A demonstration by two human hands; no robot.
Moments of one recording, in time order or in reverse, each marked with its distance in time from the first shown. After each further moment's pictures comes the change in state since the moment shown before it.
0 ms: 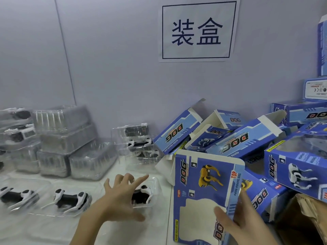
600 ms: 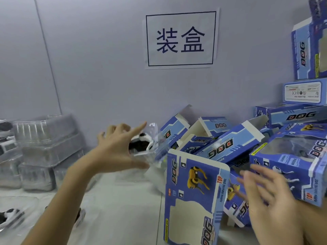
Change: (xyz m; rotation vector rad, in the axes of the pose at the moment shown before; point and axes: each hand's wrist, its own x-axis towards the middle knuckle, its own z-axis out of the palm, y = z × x) left_hand 0.020 0.059 -0.140 -0.011 0.334 0.118; right_hand -0.015 -0.043 -0.019 -0.081 0.627 -0.482
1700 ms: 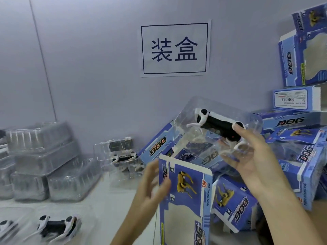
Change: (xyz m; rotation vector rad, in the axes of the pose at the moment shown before) left_hand -0.040 0.069 0.125 -1.261 0.217 0.178; right_hand 0.098 -0.040 0.021 0.631 -0.307 0.268
